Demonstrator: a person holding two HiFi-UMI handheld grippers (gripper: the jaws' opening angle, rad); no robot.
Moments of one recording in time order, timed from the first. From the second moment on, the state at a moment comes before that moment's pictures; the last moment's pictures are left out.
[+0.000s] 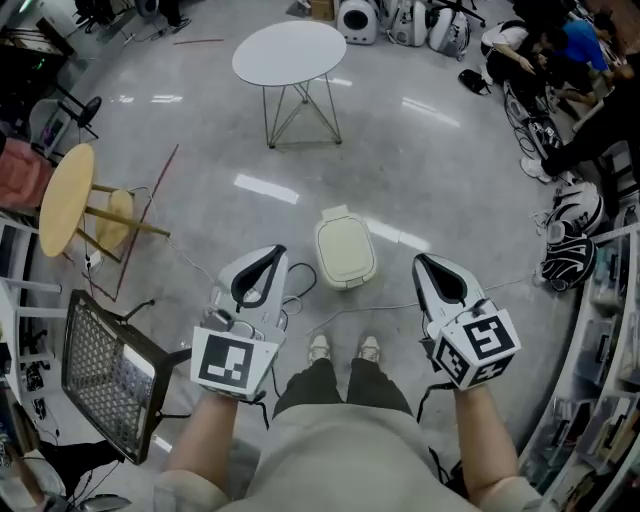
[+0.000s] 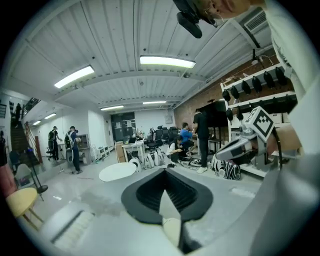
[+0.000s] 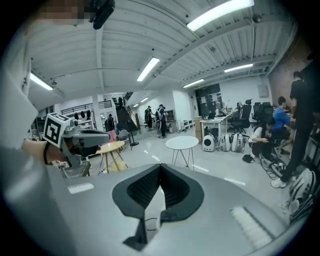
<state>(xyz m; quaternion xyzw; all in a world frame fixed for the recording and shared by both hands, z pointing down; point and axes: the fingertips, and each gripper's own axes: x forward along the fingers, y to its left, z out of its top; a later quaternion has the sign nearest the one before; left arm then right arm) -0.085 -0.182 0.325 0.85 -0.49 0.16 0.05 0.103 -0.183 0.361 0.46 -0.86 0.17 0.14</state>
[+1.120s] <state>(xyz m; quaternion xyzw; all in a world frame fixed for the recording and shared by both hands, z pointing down) -0.093 -0.197 0.739 0.82 -0.44 0.25 0.26 0.059 -0.191 0.828 0.38 -0.80 0.36 0.29</state>
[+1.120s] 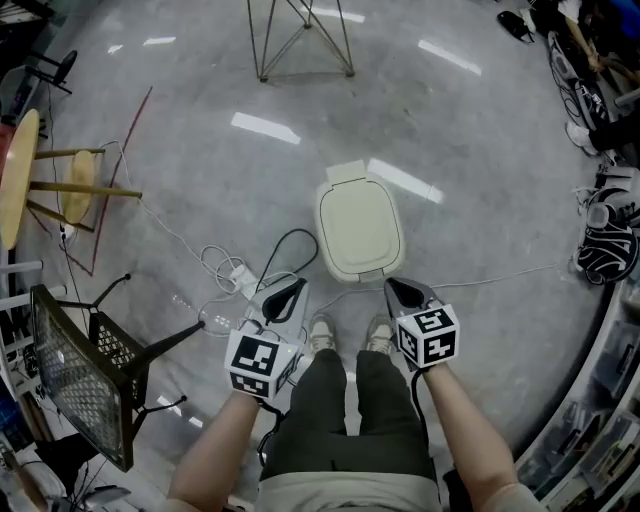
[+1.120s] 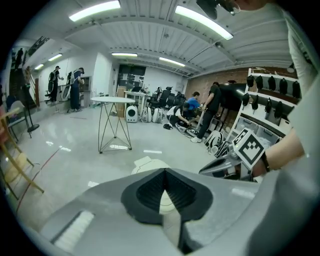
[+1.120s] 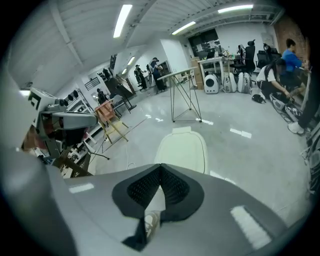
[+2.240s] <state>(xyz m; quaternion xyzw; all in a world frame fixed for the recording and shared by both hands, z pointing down) -0.115 -0.176 0.824 0.79 -0.44 0.29 0.30 0.049 -0.191 0.940 0.36 -0.75 0.42 0.37</state>
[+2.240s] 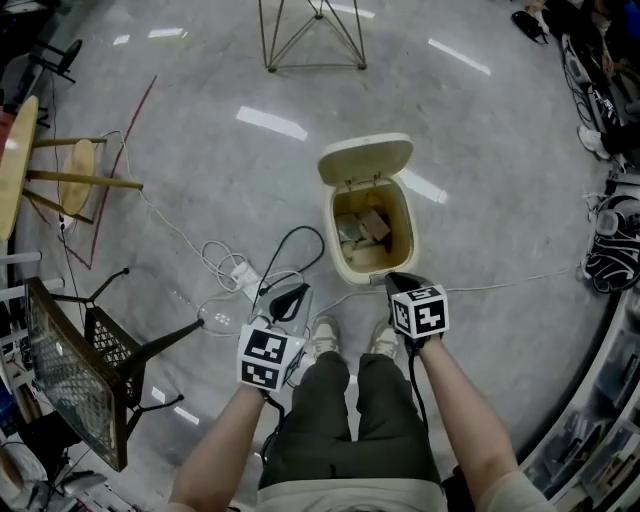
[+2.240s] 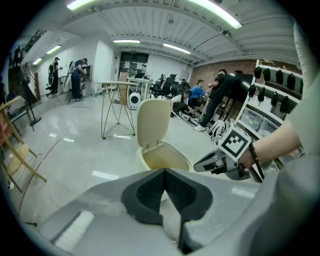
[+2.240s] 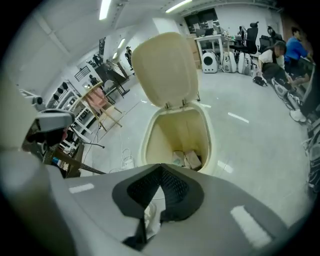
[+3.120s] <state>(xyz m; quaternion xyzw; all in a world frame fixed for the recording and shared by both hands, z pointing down) -0.111 -0.185 0.475 0.85 -0.46 0.21 0.13 0.033 -0.187 0.440 0.38 -0.88 0.27 0.14</state>
